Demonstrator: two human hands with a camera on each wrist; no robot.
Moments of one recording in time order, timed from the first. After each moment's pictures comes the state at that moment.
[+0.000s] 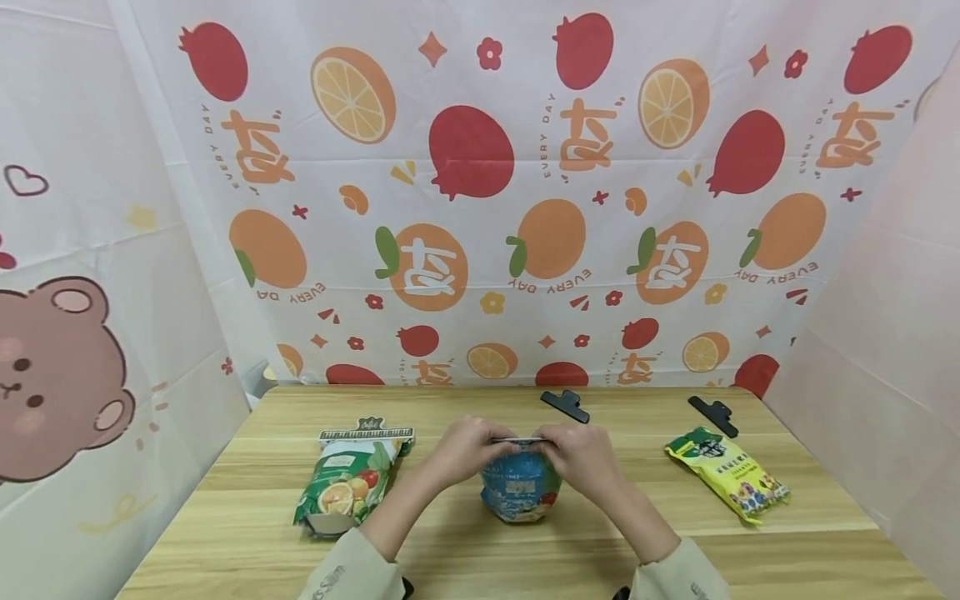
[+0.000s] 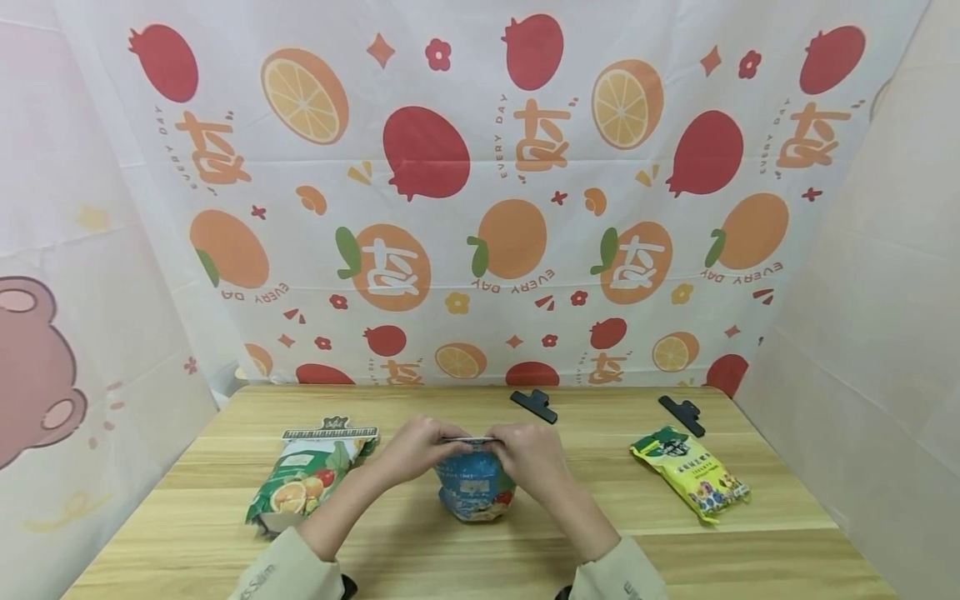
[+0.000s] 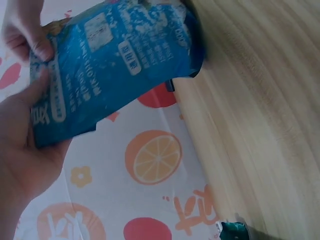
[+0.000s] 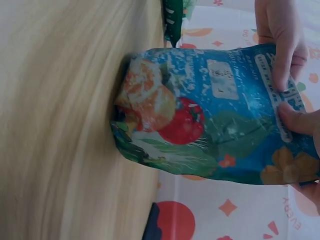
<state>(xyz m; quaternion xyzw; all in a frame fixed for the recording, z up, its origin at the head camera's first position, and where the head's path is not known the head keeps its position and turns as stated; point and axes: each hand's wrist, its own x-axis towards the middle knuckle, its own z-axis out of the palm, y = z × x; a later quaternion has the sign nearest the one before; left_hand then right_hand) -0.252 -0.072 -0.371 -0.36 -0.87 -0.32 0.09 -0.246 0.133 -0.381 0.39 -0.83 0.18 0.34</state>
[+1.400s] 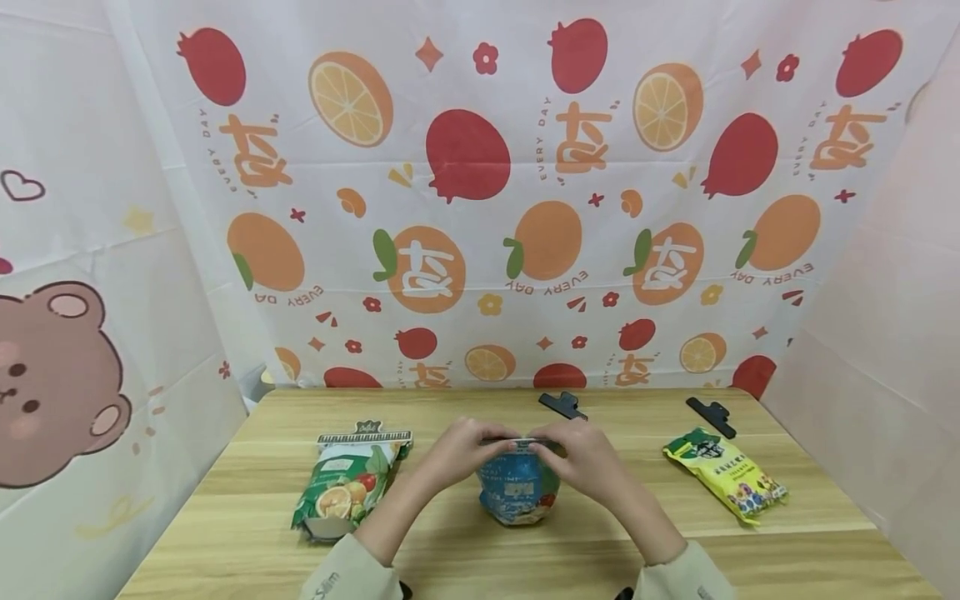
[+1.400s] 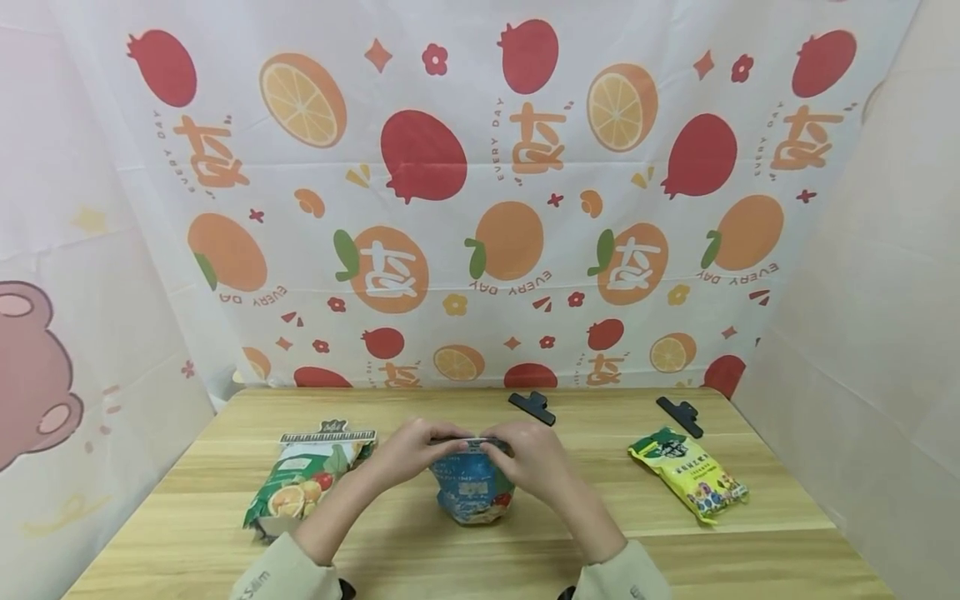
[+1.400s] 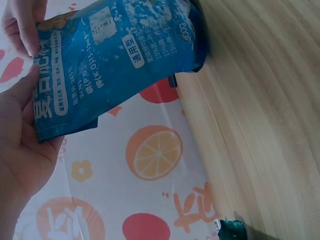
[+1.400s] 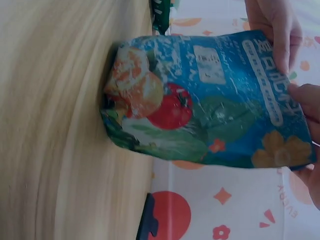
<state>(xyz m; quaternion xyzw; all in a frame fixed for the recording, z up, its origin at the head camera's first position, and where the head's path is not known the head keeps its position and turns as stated) -0.250 -0.076 -0.370 -0.37 -0.84 -0.38 0.07 -0.245 0.142 -0.377 0.42 -0.83 0.24 0.28</state>
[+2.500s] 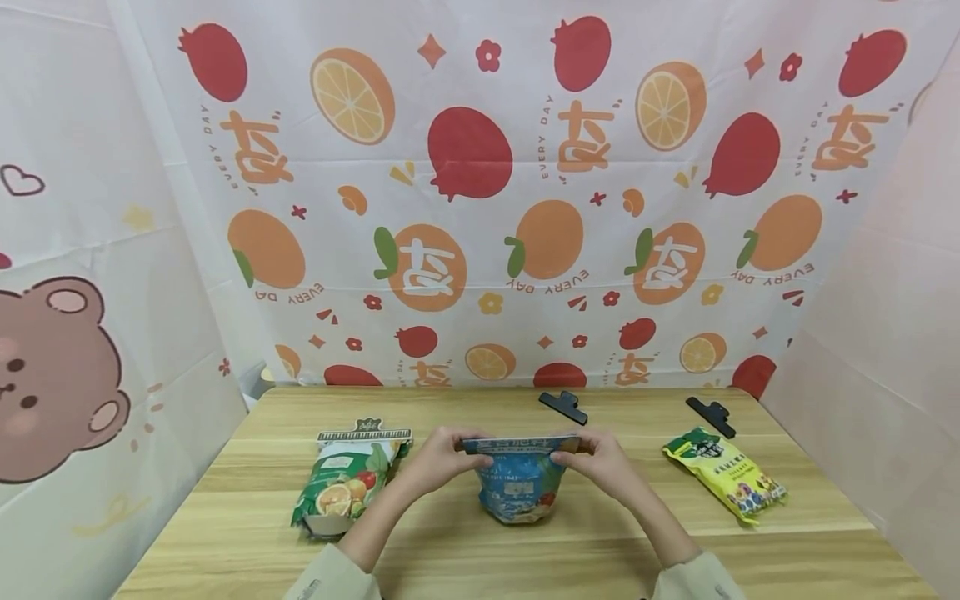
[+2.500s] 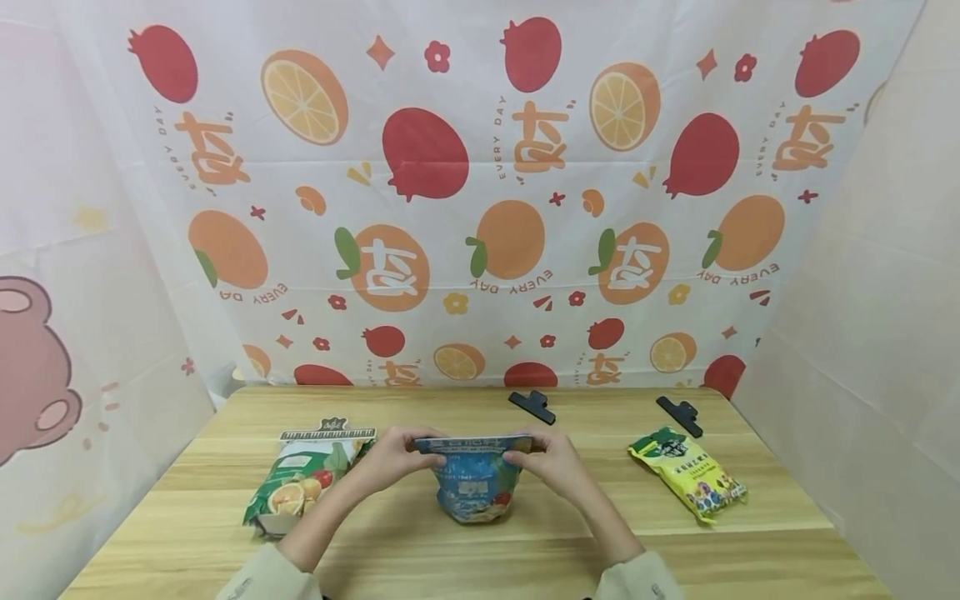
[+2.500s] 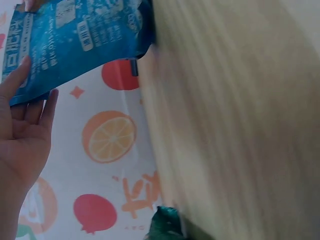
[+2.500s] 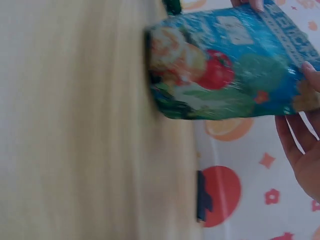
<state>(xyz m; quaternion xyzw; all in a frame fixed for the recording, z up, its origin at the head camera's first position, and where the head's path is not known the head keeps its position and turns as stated) -0.250 -0.102 -0.398 -0.29 -0.81 -0.51 0.00 -0.250 0.172 -0.405 0.26 -0.81 0.53 0.01</state>
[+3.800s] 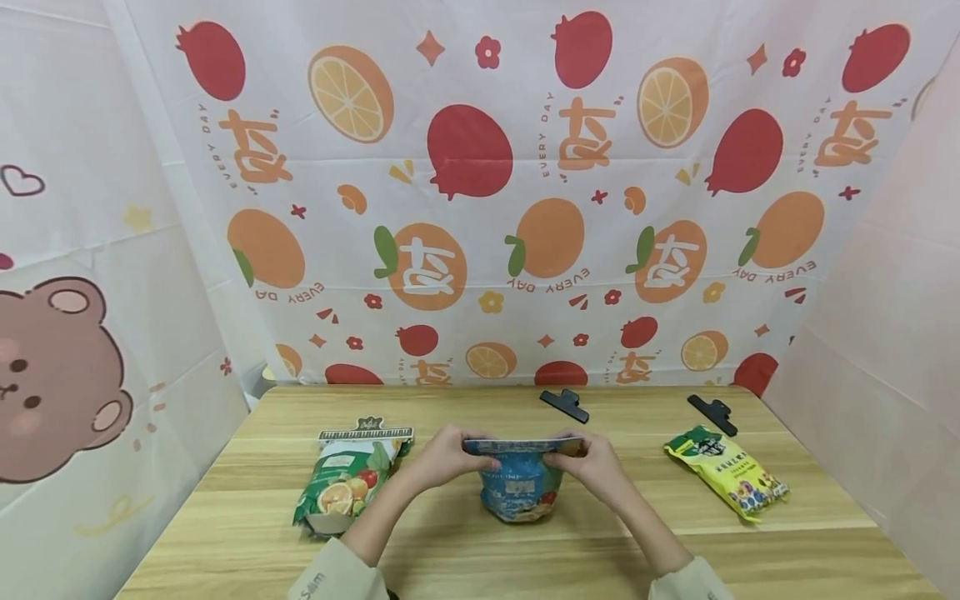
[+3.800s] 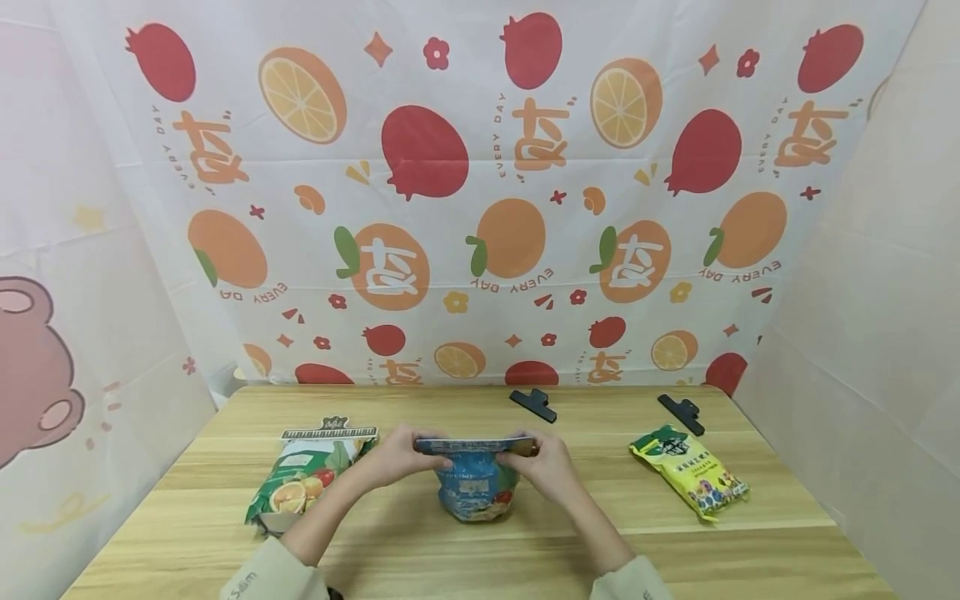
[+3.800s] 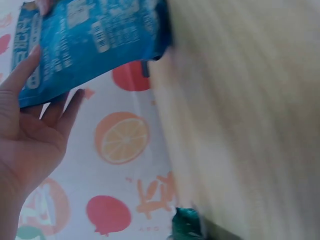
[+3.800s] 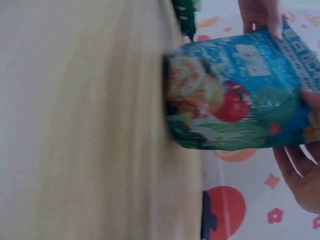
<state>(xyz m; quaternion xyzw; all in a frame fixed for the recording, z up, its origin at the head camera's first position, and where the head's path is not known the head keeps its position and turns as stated) -0.254 -0.098 -0.391 -0.30 -0.81 -0.50 -0.04 -0.243 0.152 -0.406 0.17 -0.80 0.57 0.03</state>
